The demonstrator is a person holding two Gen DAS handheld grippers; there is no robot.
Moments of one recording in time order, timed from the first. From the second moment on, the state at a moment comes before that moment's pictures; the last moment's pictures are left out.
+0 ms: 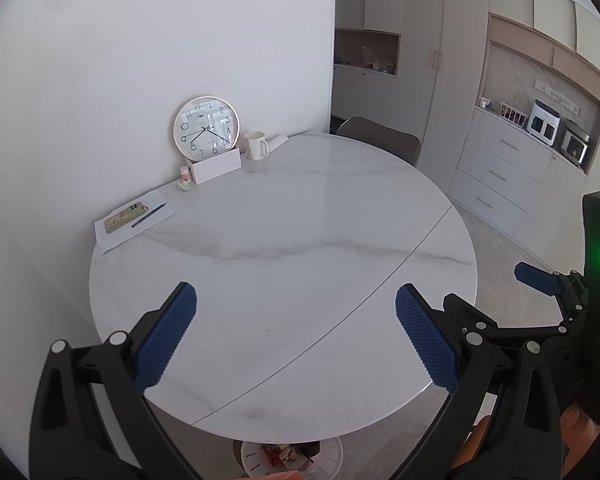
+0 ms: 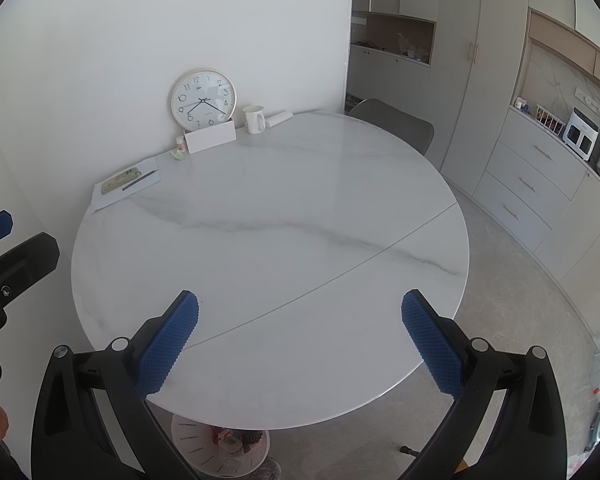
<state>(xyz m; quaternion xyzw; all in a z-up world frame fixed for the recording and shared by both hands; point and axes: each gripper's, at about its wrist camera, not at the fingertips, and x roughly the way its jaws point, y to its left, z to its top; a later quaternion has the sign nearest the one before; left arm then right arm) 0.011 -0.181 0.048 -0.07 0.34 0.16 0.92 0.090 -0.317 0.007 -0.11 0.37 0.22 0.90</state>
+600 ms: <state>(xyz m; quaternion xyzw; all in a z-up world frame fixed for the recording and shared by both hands) 0.015 -0.183 0.049 -0.07 0.34 0.16 0.92 0.089 -0.319 0.004 -0.11 0.37 0.22 0.90</state>
